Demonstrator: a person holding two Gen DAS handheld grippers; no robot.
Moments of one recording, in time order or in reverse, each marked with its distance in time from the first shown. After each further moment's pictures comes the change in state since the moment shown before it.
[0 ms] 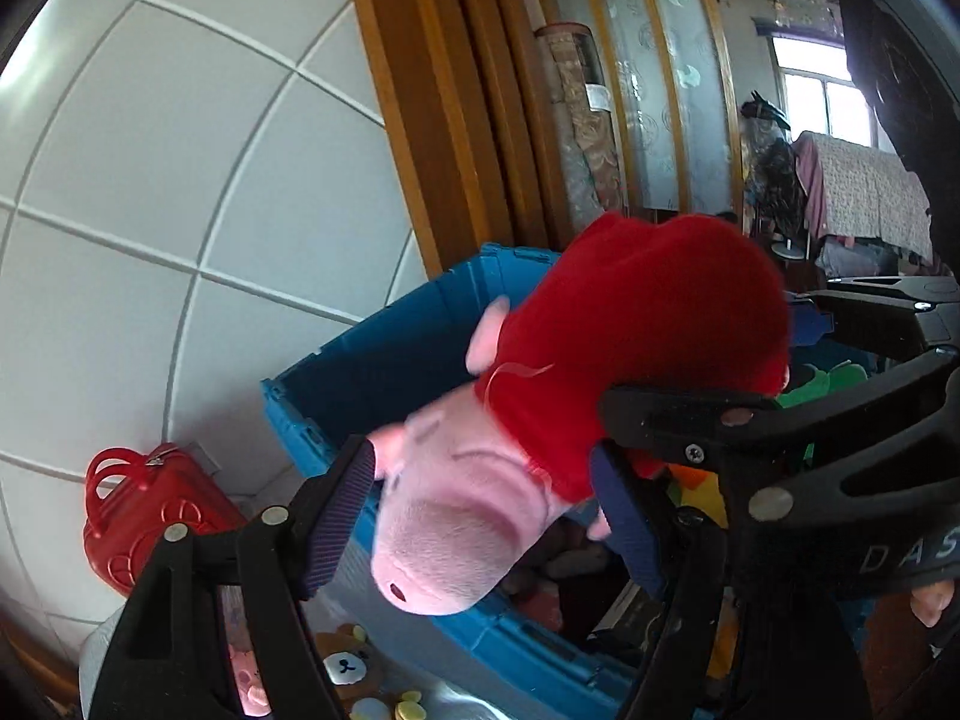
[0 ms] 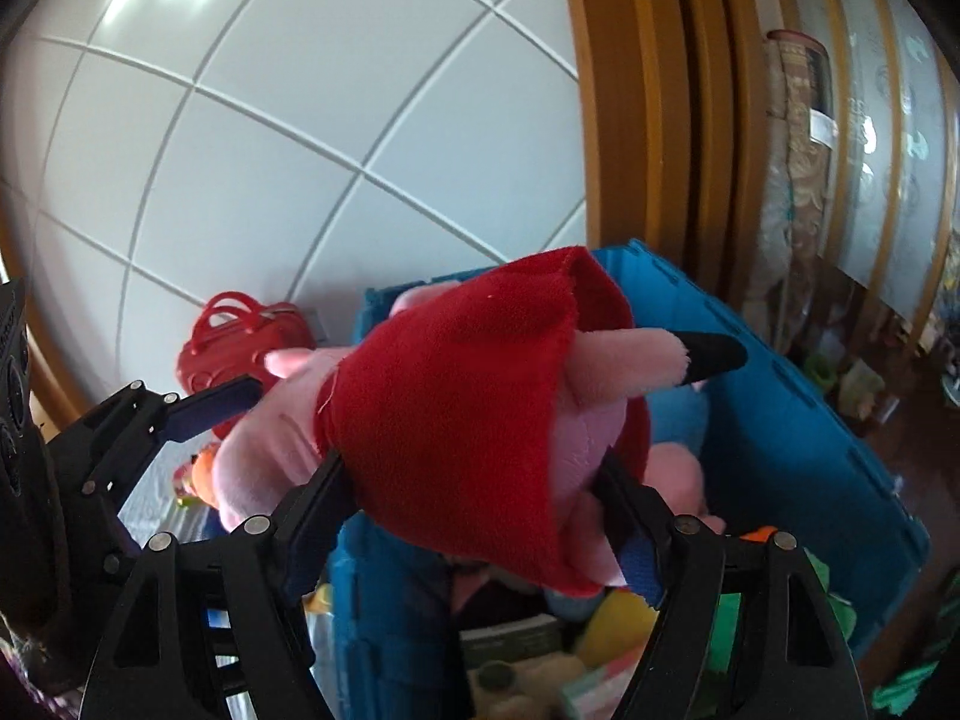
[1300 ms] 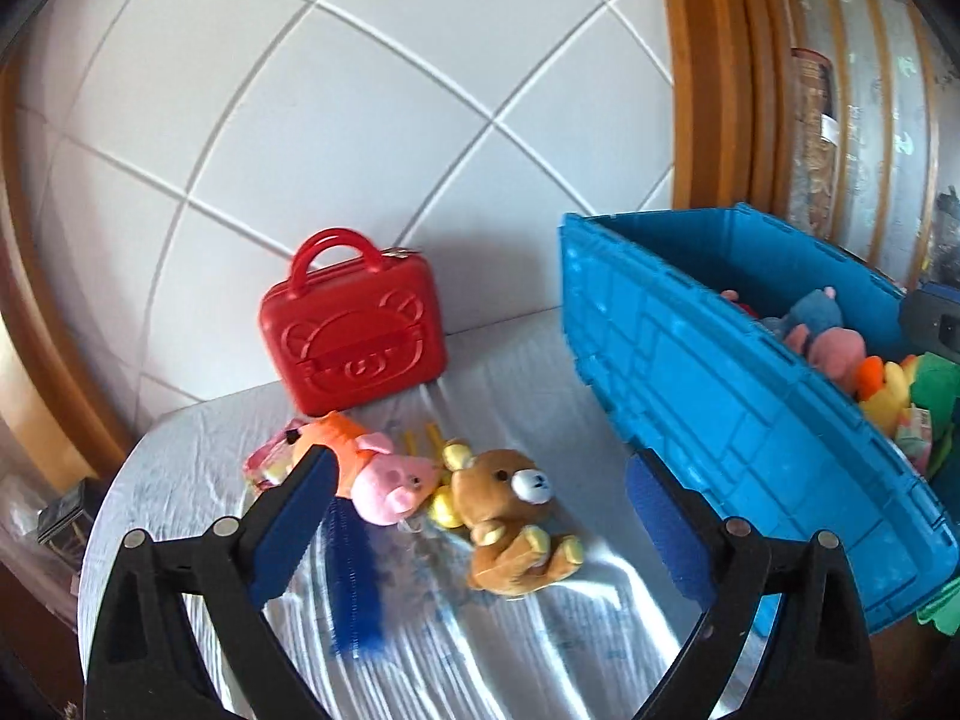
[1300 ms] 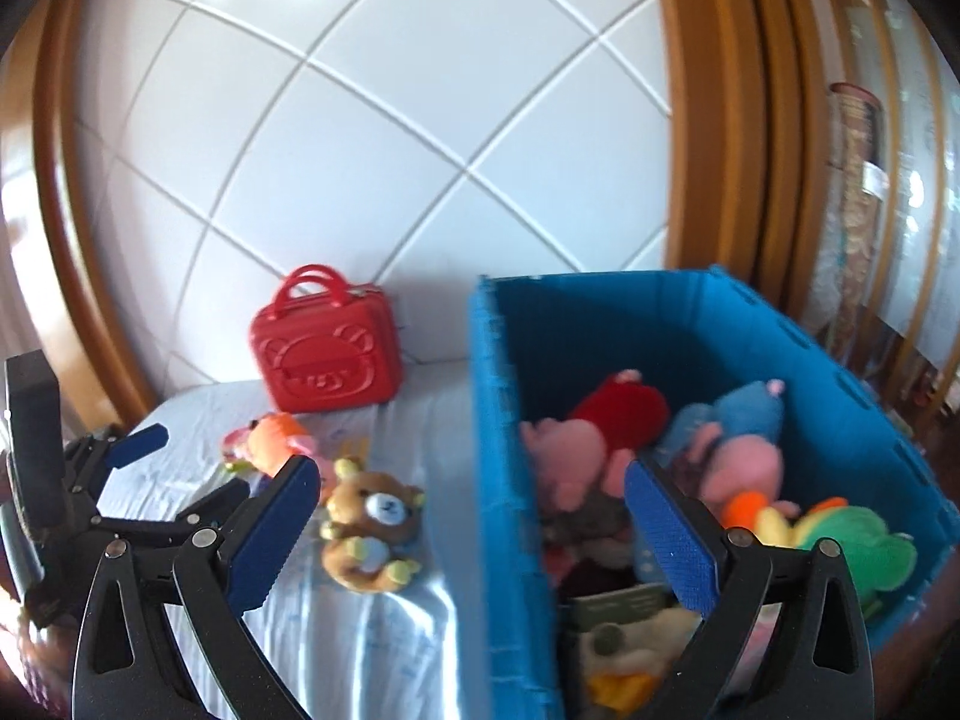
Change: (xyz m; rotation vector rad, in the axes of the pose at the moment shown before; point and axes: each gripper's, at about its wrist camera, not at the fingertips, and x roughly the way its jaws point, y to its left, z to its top) left arm -0.109 0.132 -0.169 -0.422 0.113 0.398; right arm -0.020 0.098 -0.046 -0.144 -0.065 0.123
